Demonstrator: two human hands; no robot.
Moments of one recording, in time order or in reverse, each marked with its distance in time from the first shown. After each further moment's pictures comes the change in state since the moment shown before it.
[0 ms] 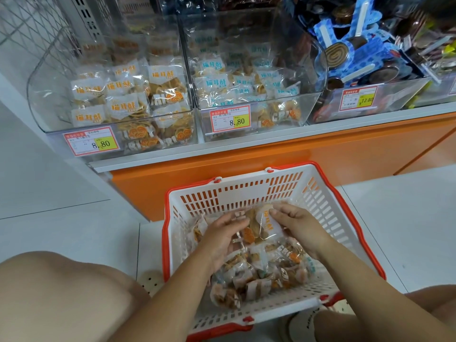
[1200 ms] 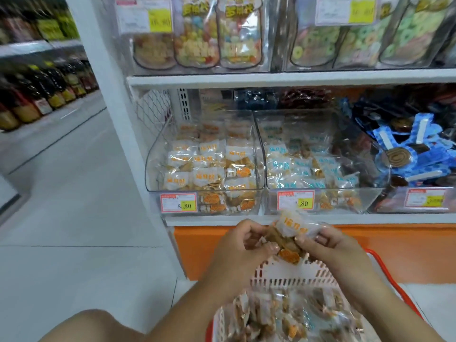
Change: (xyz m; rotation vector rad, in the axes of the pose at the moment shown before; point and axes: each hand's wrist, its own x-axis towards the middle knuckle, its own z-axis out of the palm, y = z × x) left_hand -0.087 0.134 -0.020 0.509 0.175 0.580; right_hand -0.024 -0.153 0.069 0.039 0.023 -0.336
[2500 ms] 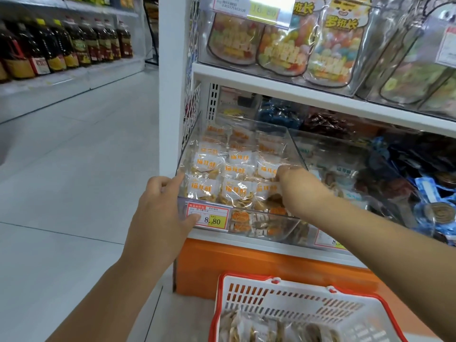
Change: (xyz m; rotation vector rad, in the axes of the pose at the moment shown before) left_hand 0.034 -0.024 -0.160 0.677 0.633 0.139; right_hand 0.135 -0.098 0.128 -1.721 -0.082 -0.273
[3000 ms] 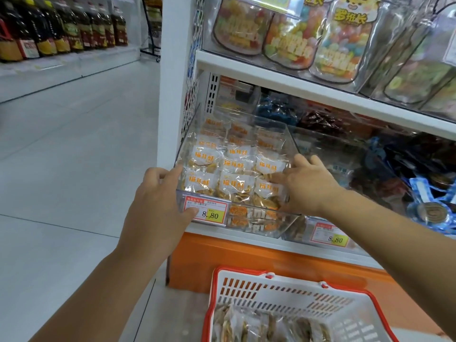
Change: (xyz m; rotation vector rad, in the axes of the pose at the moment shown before) left_hand 0.002 0.001 0.002 0.018 -0.028 -0.004; right_hand 0.008 0.027 0.008 -0.464 0.076 -0.281
